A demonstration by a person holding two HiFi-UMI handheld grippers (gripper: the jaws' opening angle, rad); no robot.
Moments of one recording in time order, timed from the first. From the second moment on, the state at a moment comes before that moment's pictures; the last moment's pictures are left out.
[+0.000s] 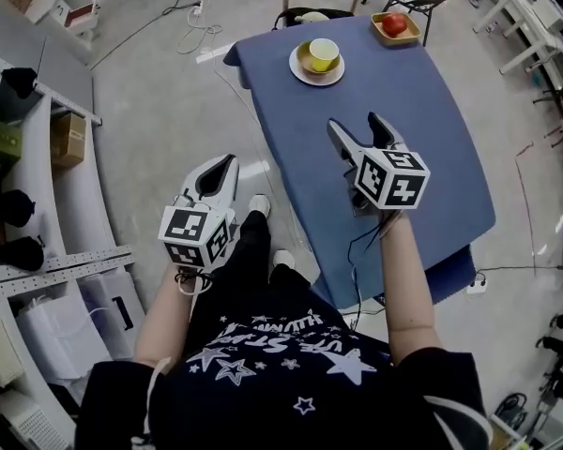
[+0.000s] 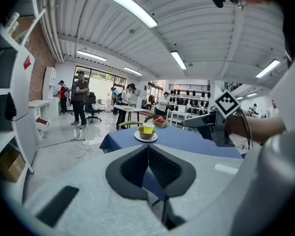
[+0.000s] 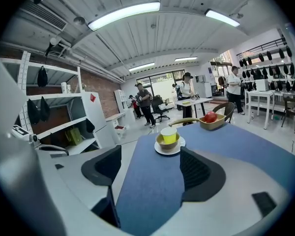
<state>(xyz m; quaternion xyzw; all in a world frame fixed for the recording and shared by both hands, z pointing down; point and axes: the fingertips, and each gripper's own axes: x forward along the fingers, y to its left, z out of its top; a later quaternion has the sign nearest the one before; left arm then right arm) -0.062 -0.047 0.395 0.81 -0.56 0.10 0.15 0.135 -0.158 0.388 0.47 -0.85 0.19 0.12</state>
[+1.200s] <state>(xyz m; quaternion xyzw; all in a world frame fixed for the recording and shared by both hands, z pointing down) -0.086 -0.267 0.441 0.86 -0.45 0.11 0.20 0.074 -0.378 0.472 0.49 -0.82 0.17 0.25</state>
